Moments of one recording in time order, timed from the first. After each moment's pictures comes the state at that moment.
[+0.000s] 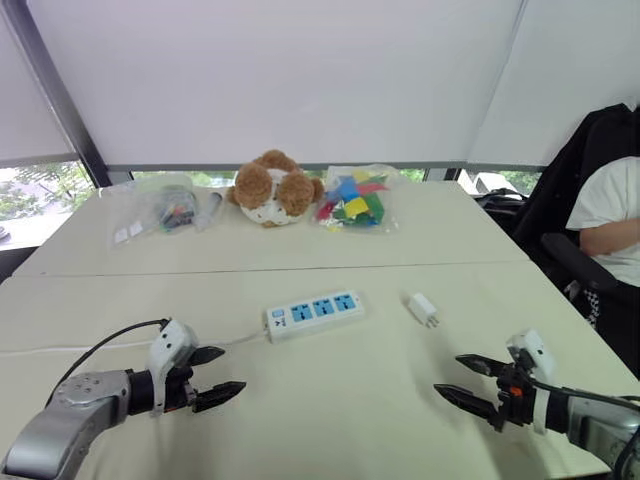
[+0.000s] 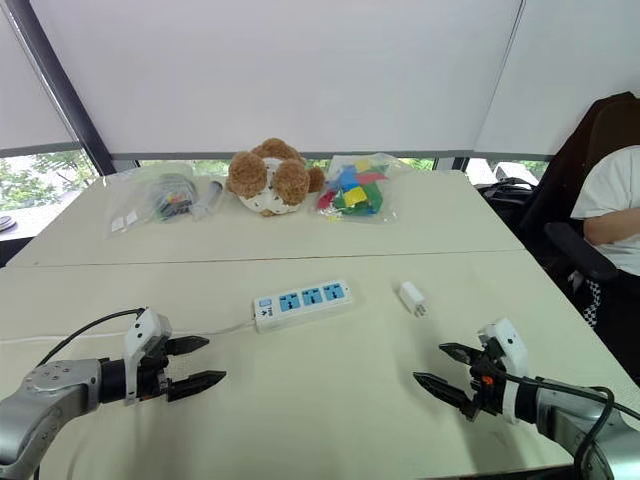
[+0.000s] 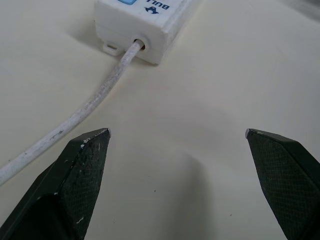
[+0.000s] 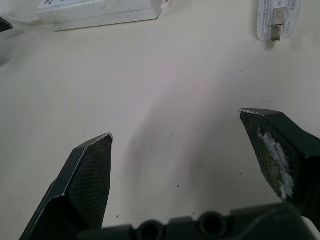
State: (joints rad) left arm 0.00 0.75 0.14 -0.24 -0.49 0.52 -0.95; right arm 0.16 -0.78 -0.26 -0.28 0.57 0.51 0.86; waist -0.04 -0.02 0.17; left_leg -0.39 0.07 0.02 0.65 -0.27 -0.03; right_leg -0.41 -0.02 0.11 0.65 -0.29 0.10
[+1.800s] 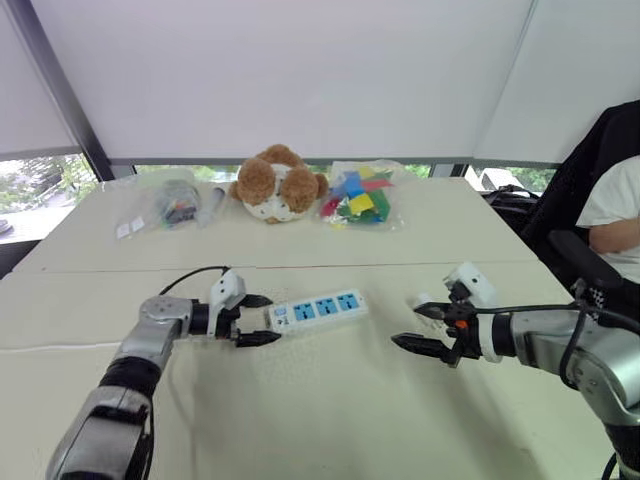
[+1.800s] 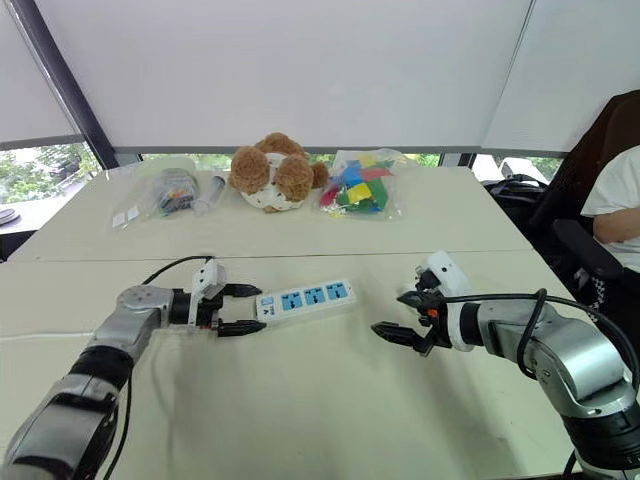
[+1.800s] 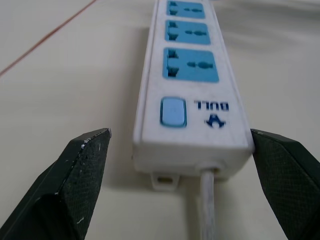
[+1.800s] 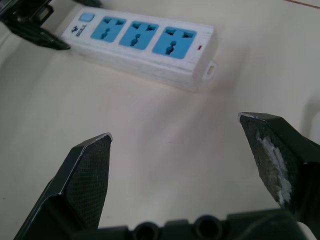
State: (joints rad) left arm -0.76 0.52 -0.10 0.82 -0.20 -0.12 -1.33; right arm -0.37 -0.86 -0.08 -0.46 0.66 1.10 0.69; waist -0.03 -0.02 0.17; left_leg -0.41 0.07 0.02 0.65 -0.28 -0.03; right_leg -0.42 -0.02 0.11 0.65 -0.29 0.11
